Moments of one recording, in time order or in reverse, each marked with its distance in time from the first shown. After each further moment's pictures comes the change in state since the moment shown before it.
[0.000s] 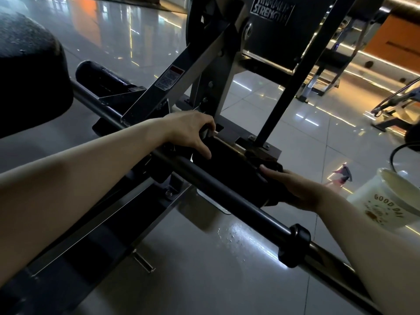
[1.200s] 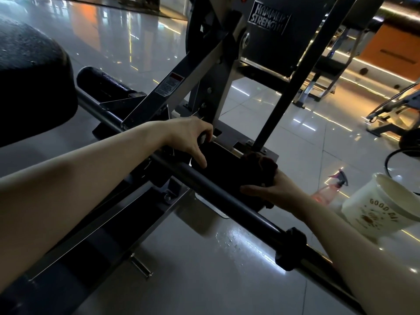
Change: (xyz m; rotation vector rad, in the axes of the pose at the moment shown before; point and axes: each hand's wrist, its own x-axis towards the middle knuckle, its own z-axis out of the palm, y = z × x) left_hand 0.000 -0.003 -0.003 -0.054 -0.080 0.050; right_hand -0.022 -0.018 0.050 -0.476 0.262 -0.202
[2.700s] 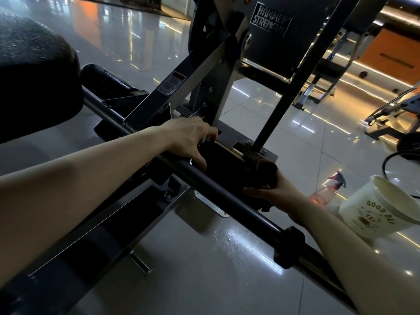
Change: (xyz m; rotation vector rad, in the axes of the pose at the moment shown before) left_hand -0.005 0.001 0.011 0.273 0.085 0.074; right_hand -0.002 0.017 0.002 0.195 0.006 0.114
